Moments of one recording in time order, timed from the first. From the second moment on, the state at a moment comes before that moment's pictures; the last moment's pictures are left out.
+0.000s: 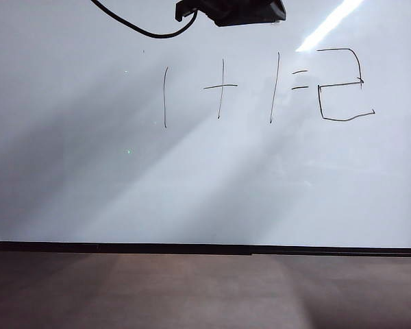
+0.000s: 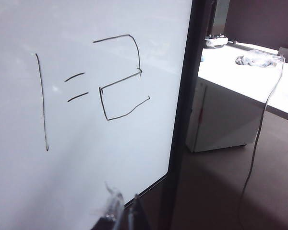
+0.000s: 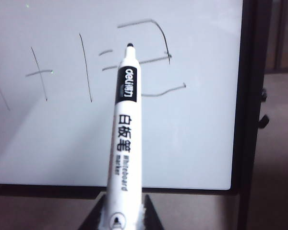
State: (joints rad) left arm -0.91 1.55 1.08 0.43 -0.14 0.00; right arm -0.12 0.00 0.32 -0.27 -0.29 0.15
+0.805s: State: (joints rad) left arm -0.43 1.07 1.07 -0.22 -0.06 0.00; right arm -0.12 0.00 0.32 -0.28 -0.29 0.15
